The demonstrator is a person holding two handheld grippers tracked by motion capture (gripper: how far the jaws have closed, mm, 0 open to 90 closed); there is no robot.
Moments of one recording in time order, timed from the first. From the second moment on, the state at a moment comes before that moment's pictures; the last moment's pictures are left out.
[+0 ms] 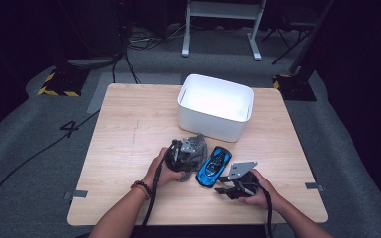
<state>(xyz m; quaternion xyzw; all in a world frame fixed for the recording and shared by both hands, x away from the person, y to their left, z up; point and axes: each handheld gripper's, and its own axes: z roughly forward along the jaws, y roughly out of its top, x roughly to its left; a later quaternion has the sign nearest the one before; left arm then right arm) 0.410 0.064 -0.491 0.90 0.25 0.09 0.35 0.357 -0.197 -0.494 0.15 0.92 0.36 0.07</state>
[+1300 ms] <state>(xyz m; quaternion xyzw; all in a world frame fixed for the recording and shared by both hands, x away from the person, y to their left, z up) 0.295 0.043 -0.488 0.89 0.24 0.06 0.38 0.368 -0.191 -0.497 0.23 0.90 0.37 0.11</state>
